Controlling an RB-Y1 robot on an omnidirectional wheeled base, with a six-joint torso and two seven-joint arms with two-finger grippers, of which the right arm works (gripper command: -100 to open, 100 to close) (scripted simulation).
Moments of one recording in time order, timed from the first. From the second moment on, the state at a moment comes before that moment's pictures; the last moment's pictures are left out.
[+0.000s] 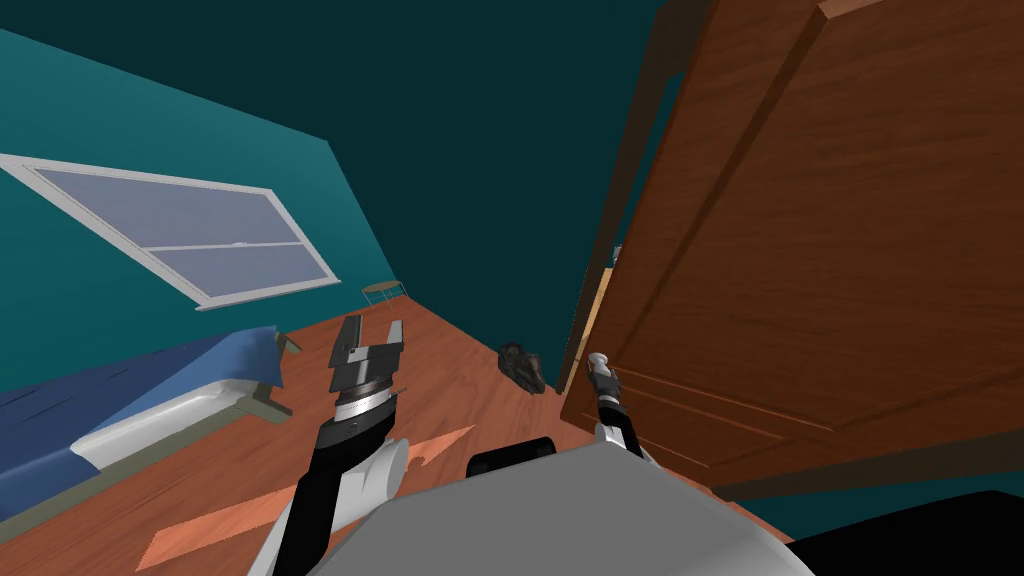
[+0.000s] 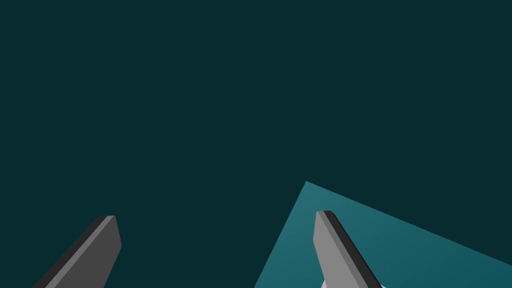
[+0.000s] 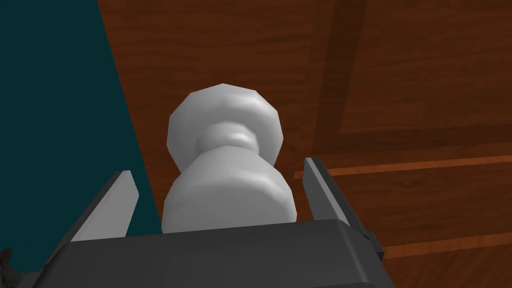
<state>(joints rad) 0.10 -0.23 -0.07 -0.82 -0.62 -0.82 -1.35</state>
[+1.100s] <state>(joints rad) 0.12 -0.27 -0.01 -0.83 -0.60 -0.82 -1.41</state>
